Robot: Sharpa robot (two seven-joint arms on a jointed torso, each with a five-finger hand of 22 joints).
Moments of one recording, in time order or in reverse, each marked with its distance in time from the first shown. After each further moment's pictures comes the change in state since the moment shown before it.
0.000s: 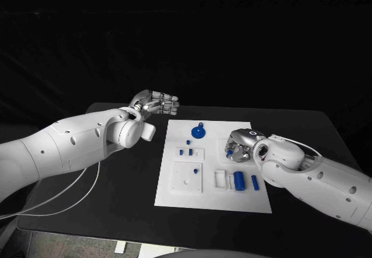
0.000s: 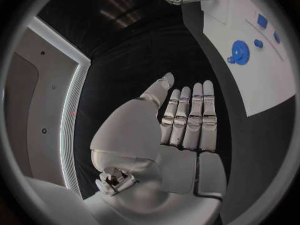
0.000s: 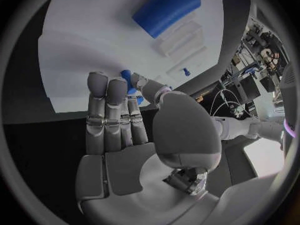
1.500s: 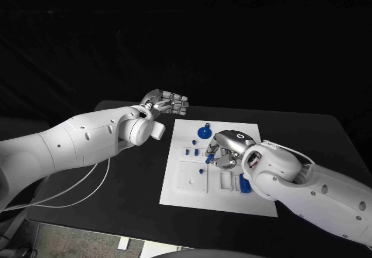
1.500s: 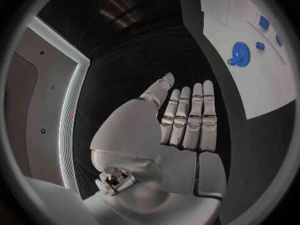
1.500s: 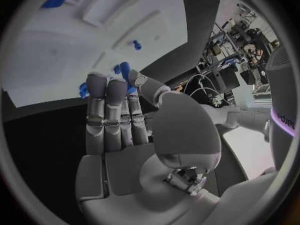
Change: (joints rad) left arm 0.000 0.022 0.000 -0.018 0.000 0.002 -0.010; left_hand 0.000 0.000 0.003 -0.003 0.000 0.000 0.000 0.000 0.000 0.000 0.000 0.000 0.000 0.000 0.000 0.000 0.000 0.000 -0.004 -0.004 0.000 0.014; right arm 0.006 0.032 -0.030 0.190 0.040 -0.074 0.016; right_hand 0.008 0.042 0.003 -0.034 -0.014 0.084 -0.023 0.001 0.004 0.057 -0.003 -0.004 0.002 0.011 -0.021 -0.012 0.012 -0.017 -0.006 -0.023 0.023 0.026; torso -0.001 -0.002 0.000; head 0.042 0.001
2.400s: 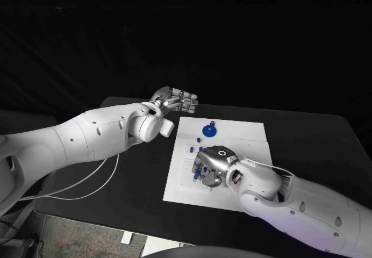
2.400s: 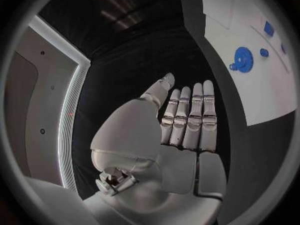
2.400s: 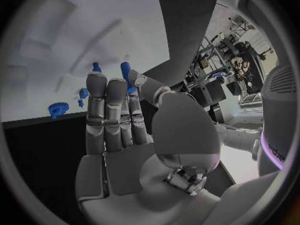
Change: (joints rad) left arm 0.000 0.026 0.000 -0.009 0.000 0.003 -0.003; left_hand 0.004 0.004 0.000 0.000 0.000 0.000 0.000 0.000 0.000 0.000 0.000 0.000 0.000 0.000 0.000 0.000 0.000 0.000 0.000 0.000 0.000 0.014; right arm -0.002 0.102 -0.135 -0.025 -0.108 -0.010 0.017; right_hand 0.001 0.001 -0.003 -0.003 -0.004 -0.004 0.000 -0.002 0.001 0.000 0.000 0.004 0.000 0.000 0.000 0.000 0.003 0.000 0.000 0.001 -0.006 0.002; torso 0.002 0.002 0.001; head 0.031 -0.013
